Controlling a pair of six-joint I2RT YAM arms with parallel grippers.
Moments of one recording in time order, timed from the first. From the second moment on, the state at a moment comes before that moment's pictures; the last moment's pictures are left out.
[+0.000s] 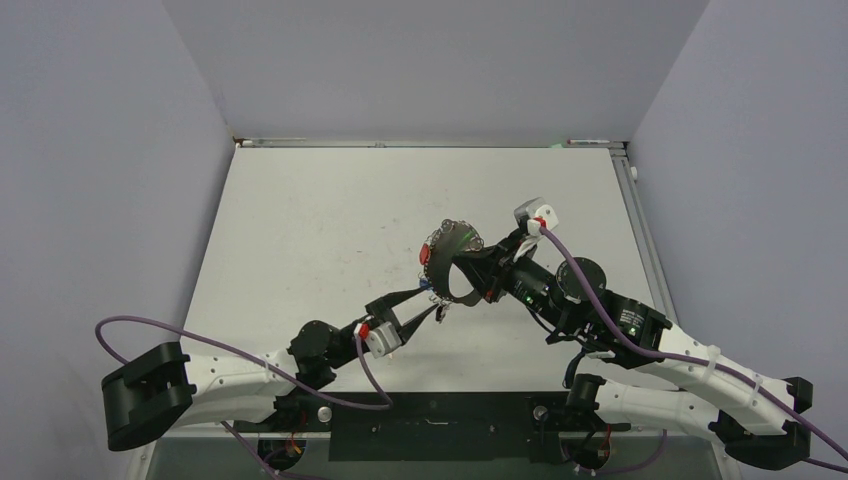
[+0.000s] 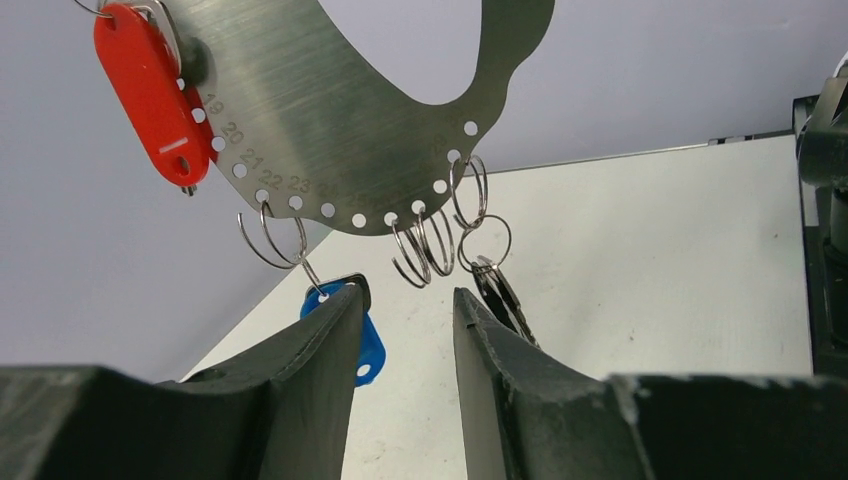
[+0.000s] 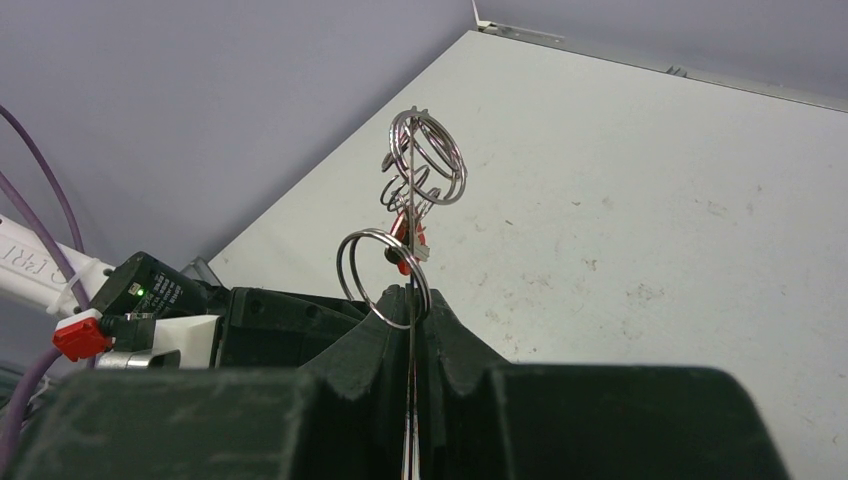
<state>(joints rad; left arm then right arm) -1.14 1.04 0.20 1.16 0.01 0.40 1.11 0.81 1.02 -0.27 0.27 0.35</state>
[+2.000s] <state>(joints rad) -1.14 1.03 0.20 1.16 -0.01 0.42 1.12 0.83 1.02 -0.26 0.27 0.35</state>
